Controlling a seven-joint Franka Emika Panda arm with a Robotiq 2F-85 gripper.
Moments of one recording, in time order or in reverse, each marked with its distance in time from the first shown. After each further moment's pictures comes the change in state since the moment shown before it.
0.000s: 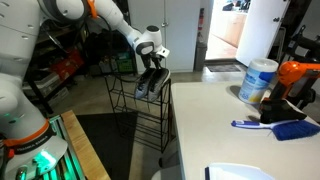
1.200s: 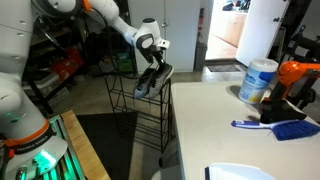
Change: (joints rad) arm 0.062 -0.067 -0.082 -0.018 -0.176 0.026 -0.003
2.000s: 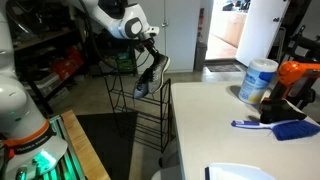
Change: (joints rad) arm 0.125 -0.255 -0.107 -0.211 -0.302 -0.004 0.201
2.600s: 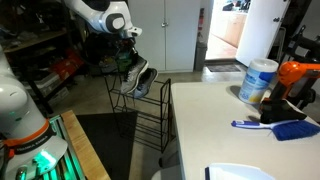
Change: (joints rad) arm 0.013 -0.183 0.142 -0.168 0.150 -0.213 -0.011
